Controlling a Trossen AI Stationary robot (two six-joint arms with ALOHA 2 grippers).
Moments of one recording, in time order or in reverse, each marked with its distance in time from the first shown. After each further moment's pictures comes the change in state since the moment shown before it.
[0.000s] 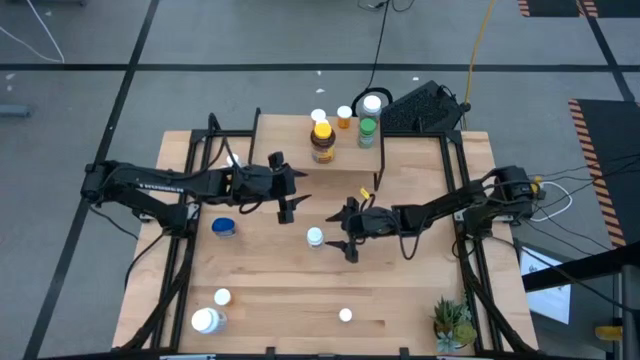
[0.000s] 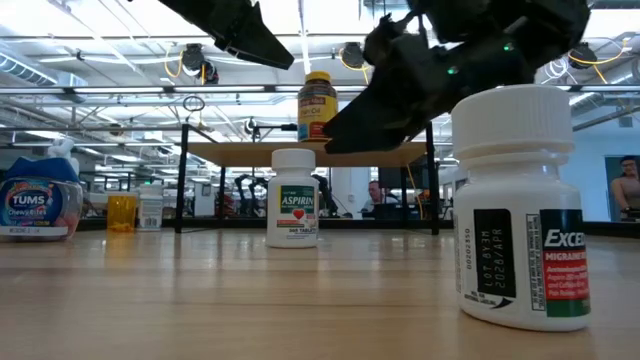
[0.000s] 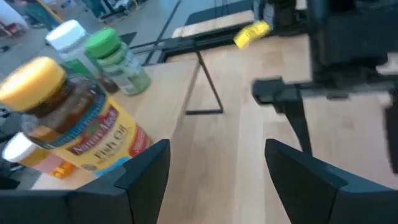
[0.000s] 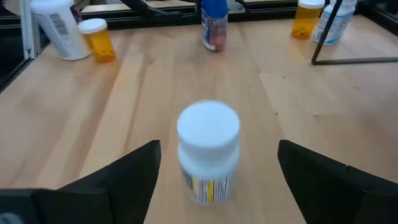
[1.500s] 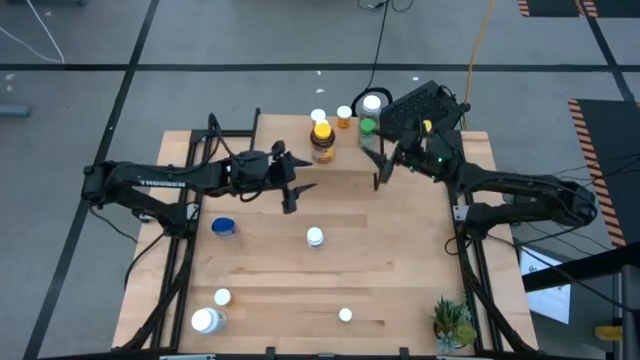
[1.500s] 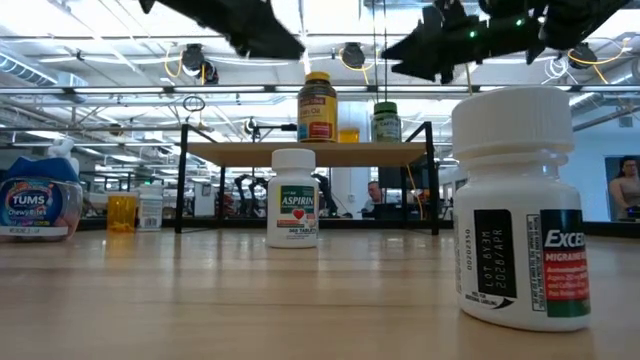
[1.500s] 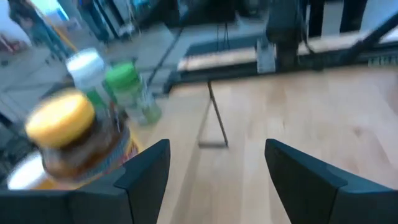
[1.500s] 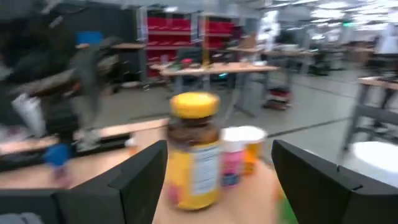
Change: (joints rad) left arm 0.091 0.009 0.001 0.140 0.124 -0.001; right arm -0.546 -0.612 -0.123 -0.052 -0.103 -0.148
